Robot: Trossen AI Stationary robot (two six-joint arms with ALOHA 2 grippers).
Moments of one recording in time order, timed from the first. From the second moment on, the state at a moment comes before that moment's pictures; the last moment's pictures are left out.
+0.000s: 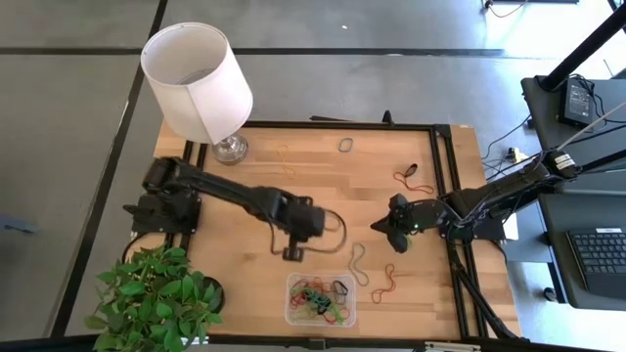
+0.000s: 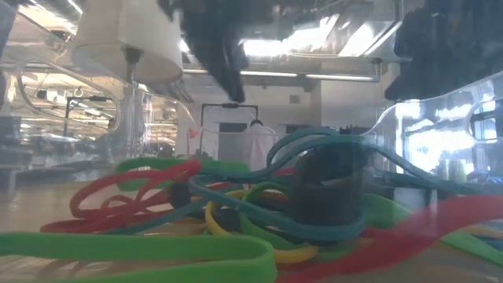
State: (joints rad) left arm -0.17 1.80 1.43 -0.74 -0.02 -0.05; right arm 0.34 0.92 0.40 -0.03 0.27 0.82
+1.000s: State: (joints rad) left arm 0.14 1.34 0.82 -0.25 0.04 -0.18; right arm -0.76 1.38 0.92 -0.86 0.19 0.69
